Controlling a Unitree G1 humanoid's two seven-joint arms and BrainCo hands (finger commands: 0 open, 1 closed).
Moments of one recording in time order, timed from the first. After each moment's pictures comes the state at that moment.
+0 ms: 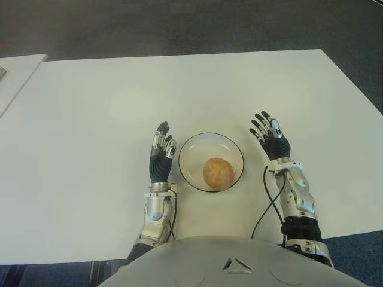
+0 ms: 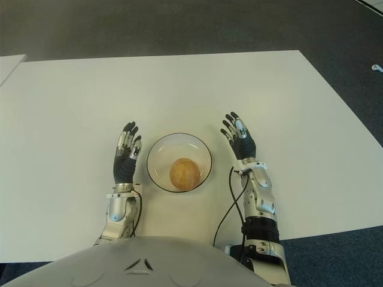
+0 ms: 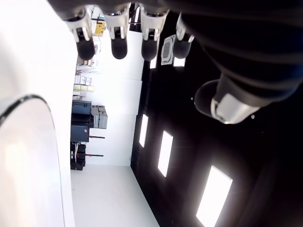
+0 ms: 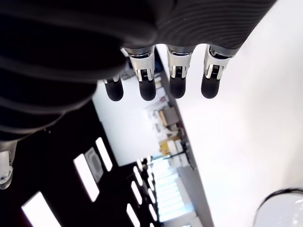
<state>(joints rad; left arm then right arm) 0.25 -0.06 -0.25 0.35 -0.04 -0.76 0.20 0.00 -0.10 -0.20 0.25 0.35 -0.04 0.32</state>
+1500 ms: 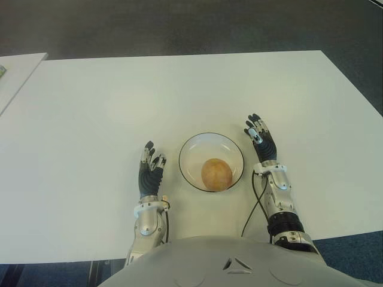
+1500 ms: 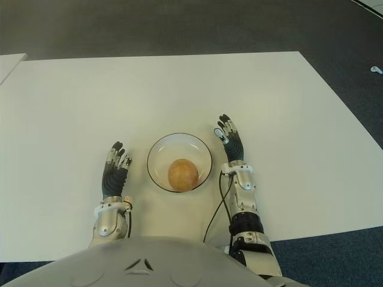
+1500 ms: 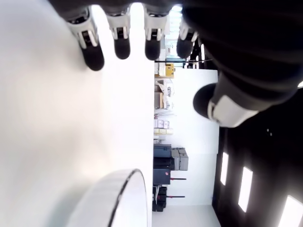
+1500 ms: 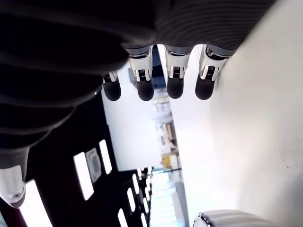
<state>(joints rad) 0.52 -0.08 -0.22 -0.18 0.06 -0.09 0.31 -0.07 -0.05 -0.13 0.53 0.17 -0.41 0.23</state>
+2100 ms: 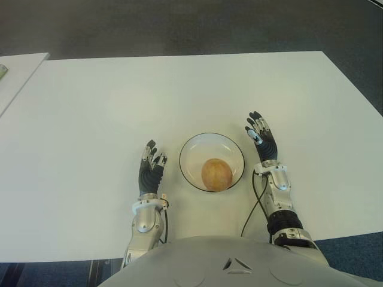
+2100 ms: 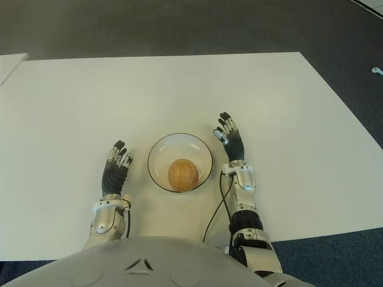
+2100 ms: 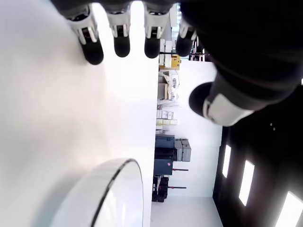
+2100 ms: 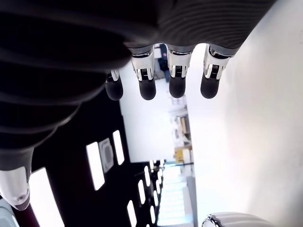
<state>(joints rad) 0.52 -0.08 -0.21 -0.22 0.03 -0.05 0.24 -0.08 -0.05 -0.13 0.60 0.16 -0.52 0.24</state>
